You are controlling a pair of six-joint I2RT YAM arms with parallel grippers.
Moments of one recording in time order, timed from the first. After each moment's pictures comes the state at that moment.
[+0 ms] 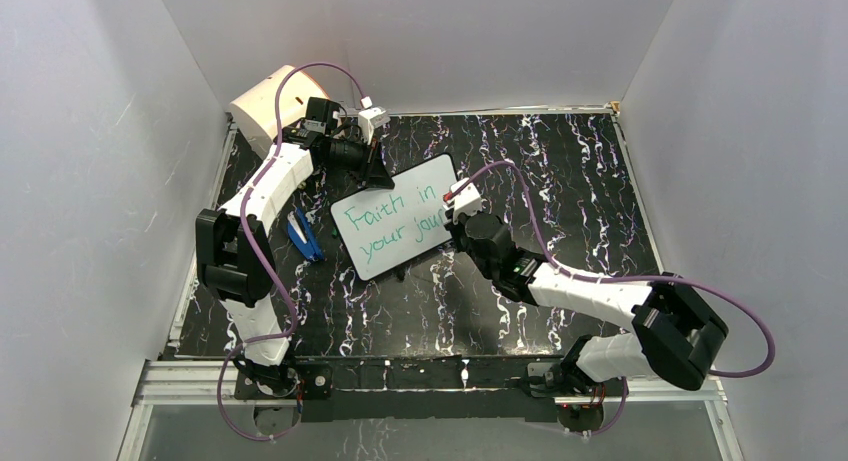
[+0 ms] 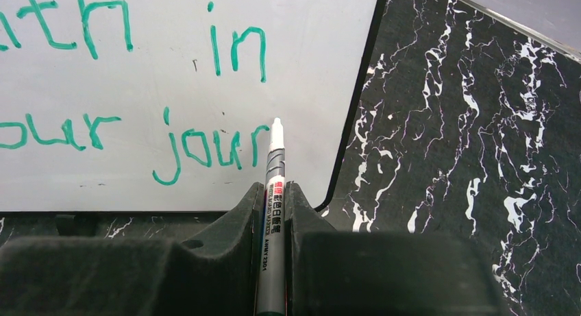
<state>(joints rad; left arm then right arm) -0.27 1.83 1.59 -0.72 0.84 0.25 0.91 1.30 0.66 0.33 0.45 -0.03</state>
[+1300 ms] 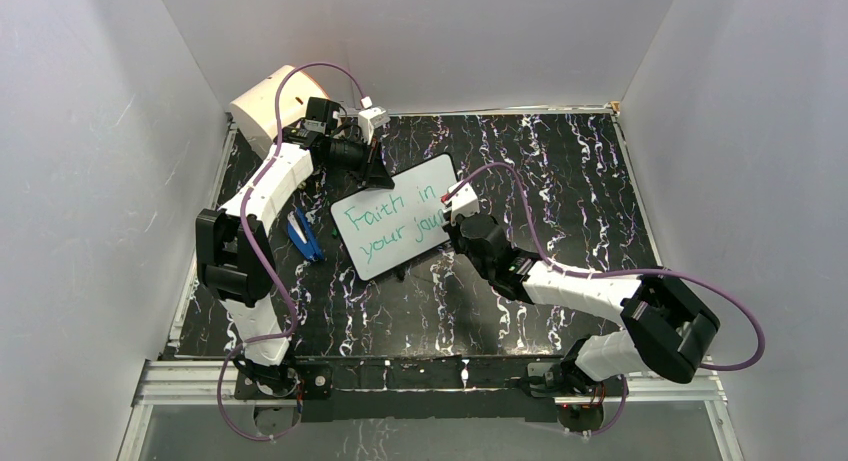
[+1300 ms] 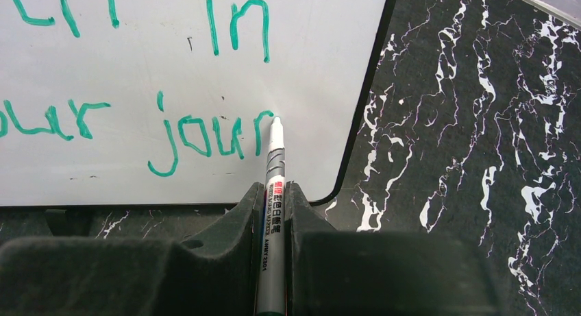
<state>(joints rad) -0.27 1.83 1.59 -0.72 0.84 0.25 0.91 1.35 0.66 0.33 0.44 0.00</state>
